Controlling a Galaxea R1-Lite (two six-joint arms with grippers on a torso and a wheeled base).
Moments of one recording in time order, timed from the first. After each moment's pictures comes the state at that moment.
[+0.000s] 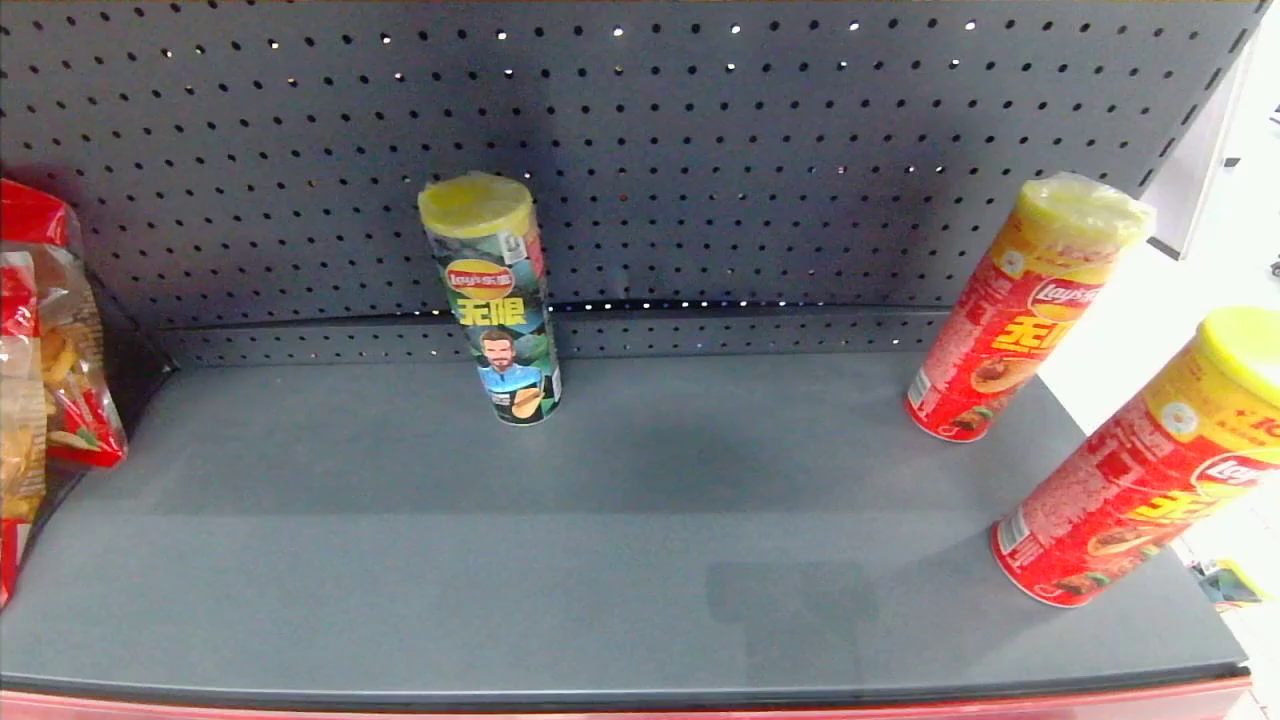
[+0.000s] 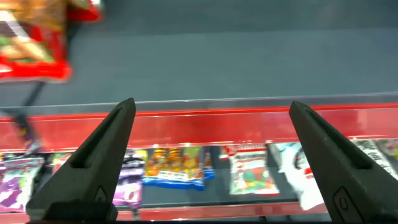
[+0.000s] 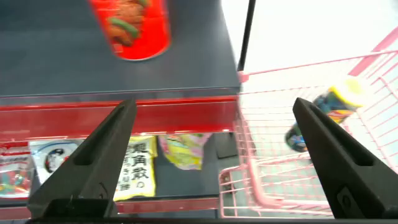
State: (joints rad) left arm 0.01 0.00 0.00 0.00 -0.02 0.01; right arm 0.00 0.00 0.00 0.01 -0.03 0.00
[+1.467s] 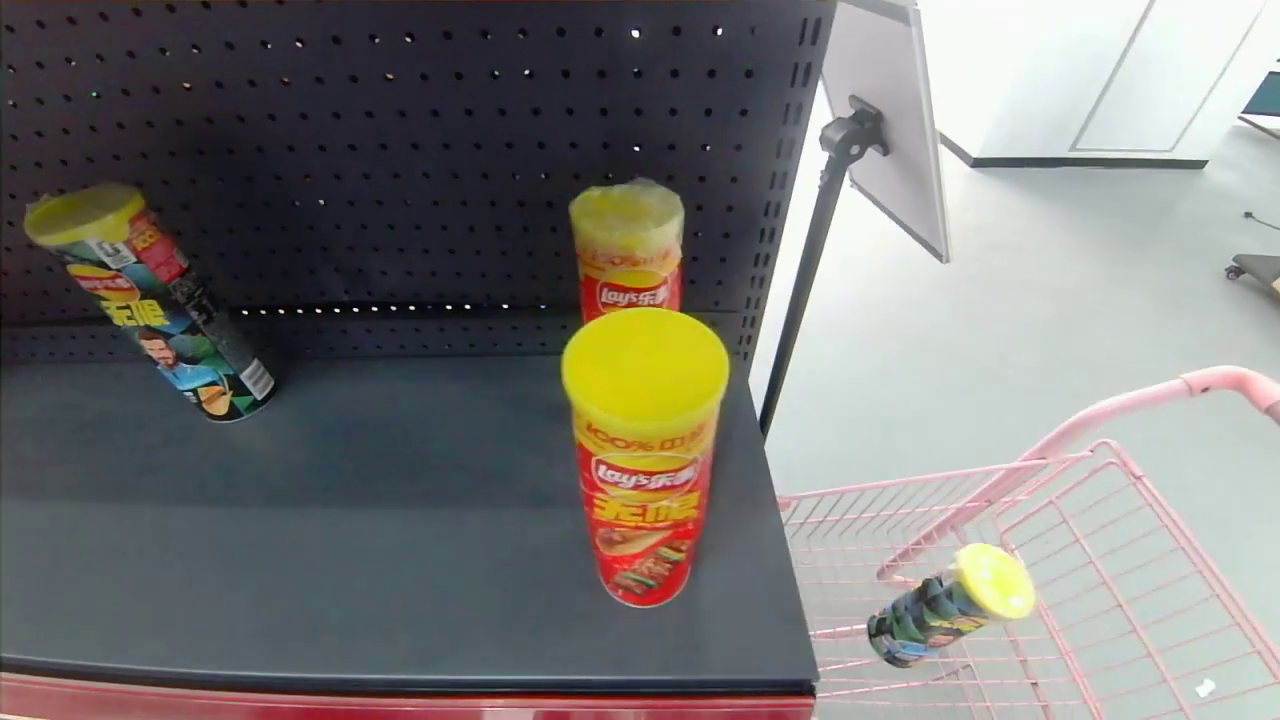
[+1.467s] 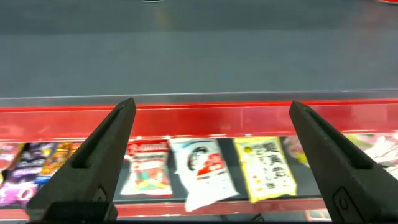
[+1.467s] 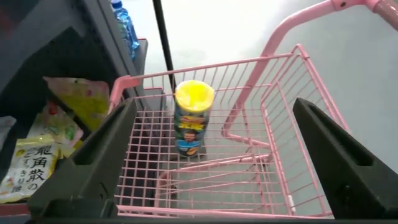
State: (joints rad) left arm 0.01 0.00 0.00 0.00 -0.02 0.01; right arm 0.00 0.00 0.00 0.01 -0.03 0.00
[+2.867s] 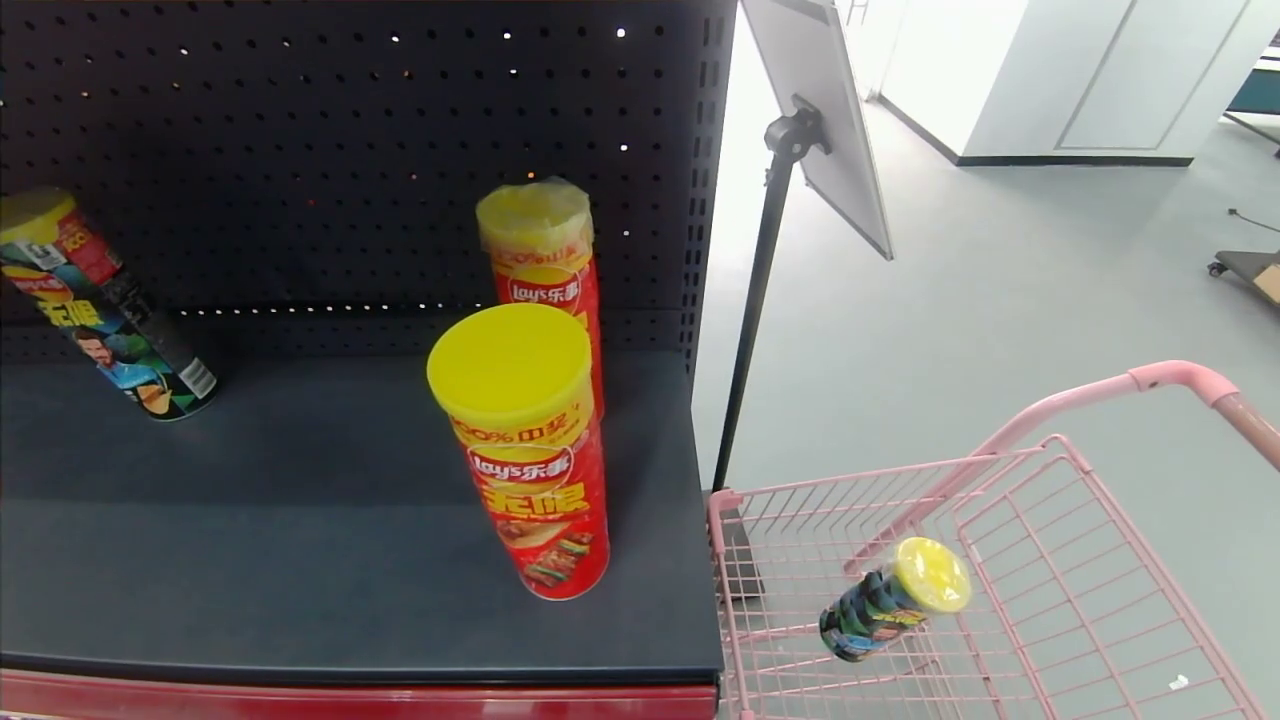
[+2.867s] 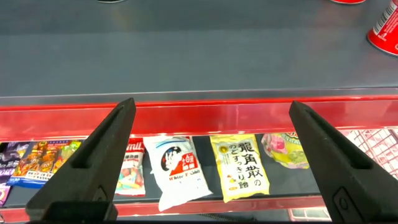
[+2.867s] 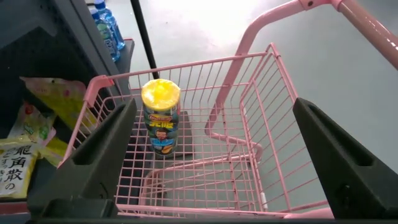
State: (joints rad) left arm 0.01 0.00 0.00 0.00 -0.02 0.01; right arm 0.00 0.00 0.00 0.00 -0.03 0.00
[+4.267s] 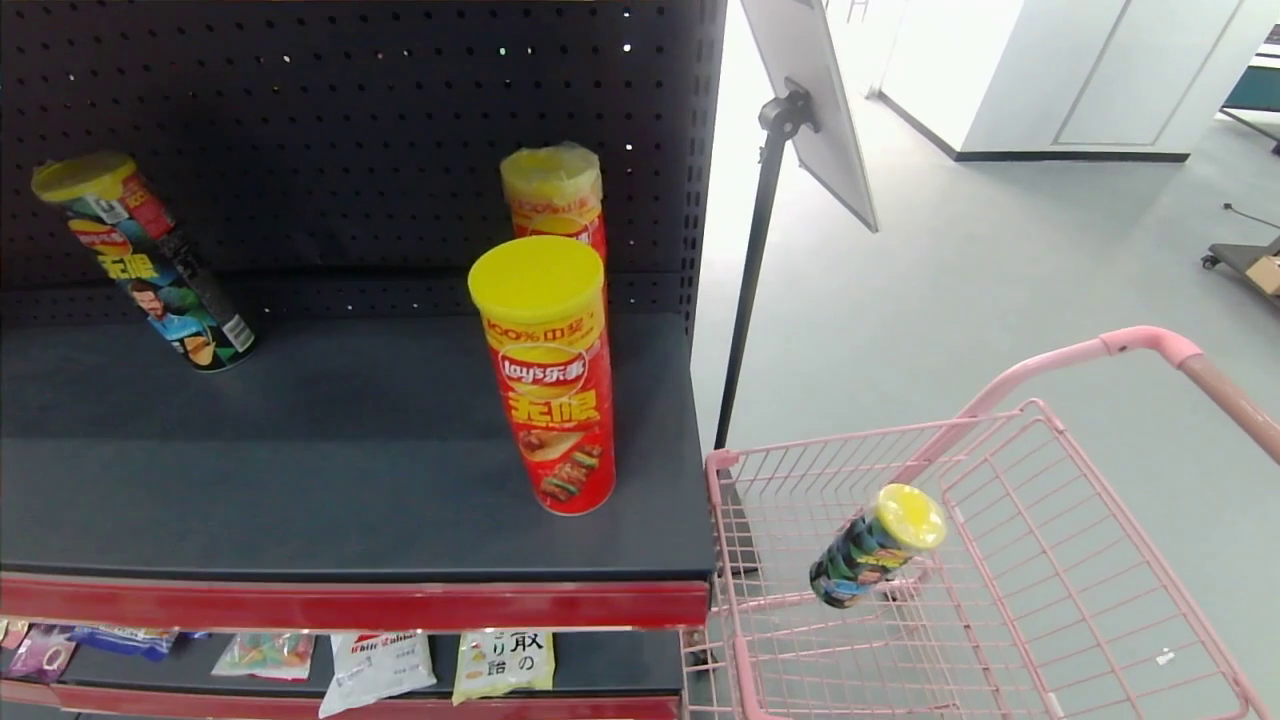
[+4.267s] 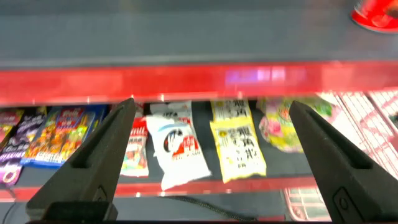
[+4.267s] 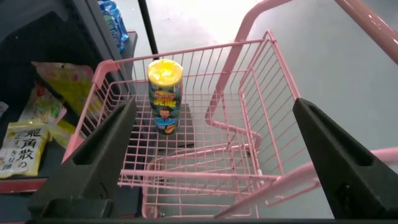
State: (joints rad) left arm 0.01 0.00 0.00 0.00 -0.02 0.01; right arm 0.00 0.00 0.00 0.01 -0.03 0.00
